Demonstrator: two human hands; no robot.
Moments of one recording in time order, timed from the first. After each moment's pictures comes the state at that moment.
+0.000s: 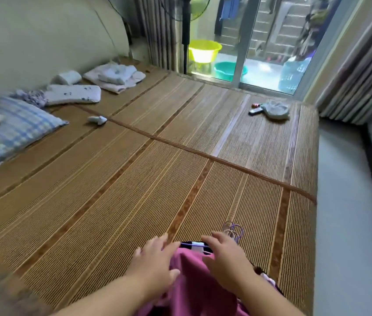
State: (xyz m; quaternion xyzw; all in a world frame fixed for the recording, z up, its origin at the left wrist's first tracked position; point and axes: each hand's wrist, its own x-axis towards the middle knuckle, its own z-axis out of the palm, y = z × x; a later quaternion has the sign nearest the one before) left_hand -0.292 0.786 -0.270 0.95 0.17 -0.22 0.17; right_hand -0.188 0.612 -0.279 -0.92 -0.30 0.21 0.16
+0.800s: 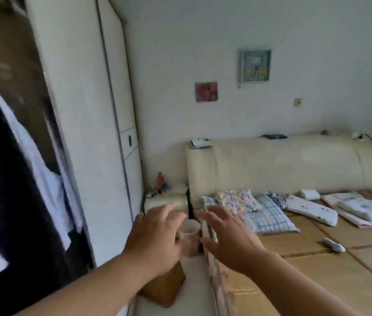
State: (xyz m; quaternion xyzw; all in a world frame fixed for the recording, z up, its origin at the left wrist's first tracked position) left_hand -0.784 0.967 0.119 0.81 0.54 0.17 -0.12; right_hand -0.589 0.971 0.103 -0.55 -0.80 0.00 0.22
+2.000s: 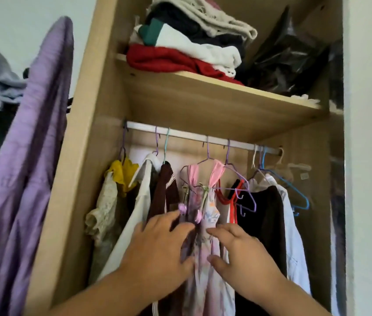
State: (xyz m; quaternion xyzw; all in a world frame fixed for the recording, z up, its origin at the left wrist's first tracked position) left_hand -1.048 0.939 0.287 0.24 0.88 0.11 -0.40; right_hand -1.035 1.139 0.295 0.15 -0.93 0.03 0.34
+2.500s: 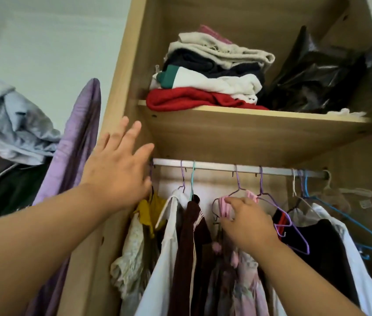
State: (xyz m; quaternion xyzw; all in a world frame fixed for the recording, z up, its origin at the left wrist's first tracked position) left_hand -1.048 0.832 0.457 0.05 0.75 -0.12 -0.64; right_hand -1.125 1.095 0.403 0.09 -0.87 0.15 0.45
